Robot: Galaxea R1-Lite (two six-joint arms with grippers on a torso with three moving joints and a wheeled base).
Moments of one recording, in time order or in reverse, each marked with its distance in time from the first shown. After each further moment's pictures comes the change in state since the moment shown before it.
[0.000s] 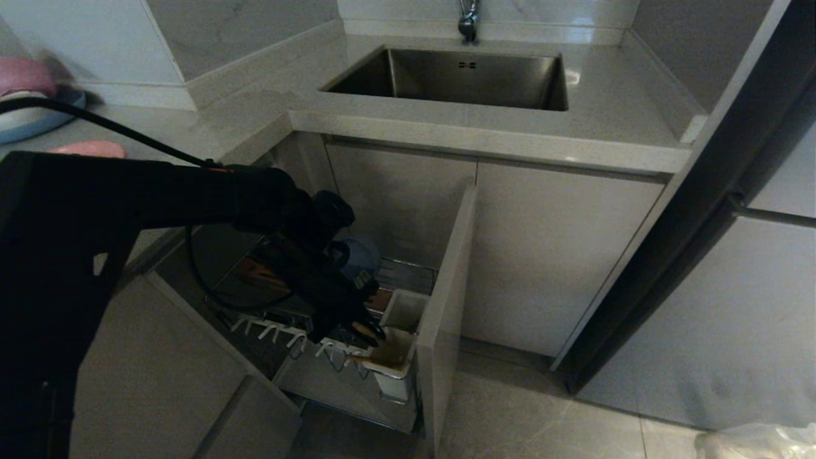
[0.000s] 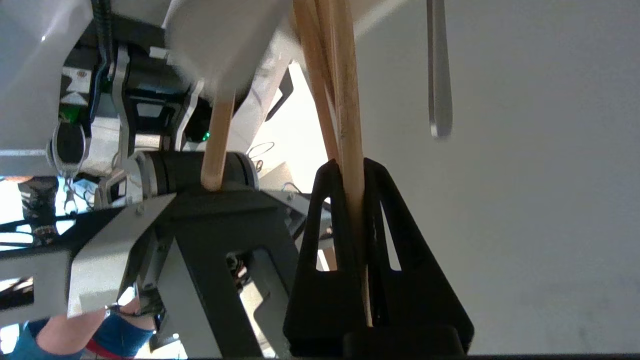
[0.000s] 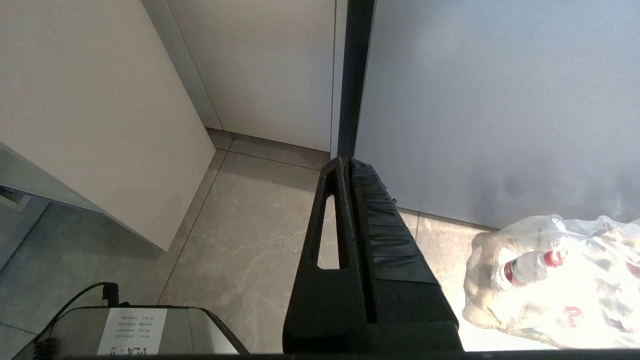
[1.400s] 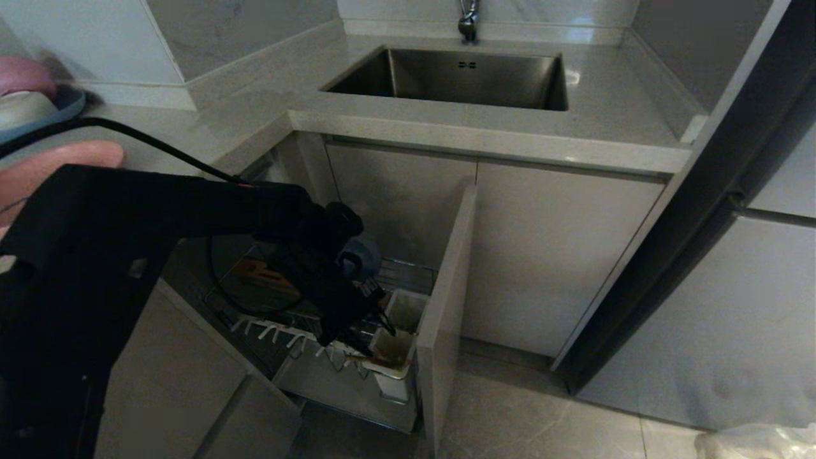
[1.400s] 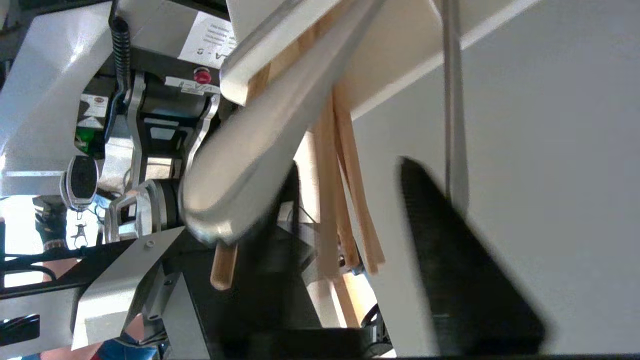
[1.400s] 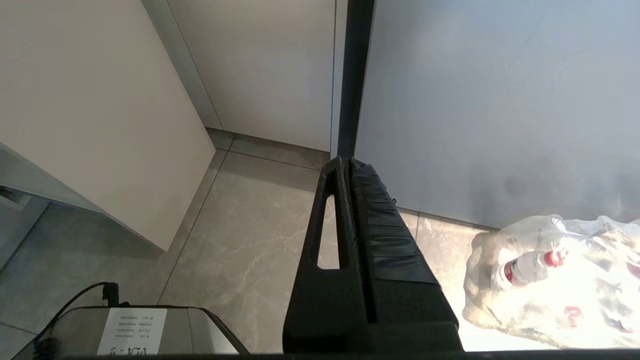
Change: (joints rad) left arm -0.001 0.057 -0.010 -0.043 0.054 -0.001; right arm 0.000 0.000 0.000 0.000 0.000 0.000
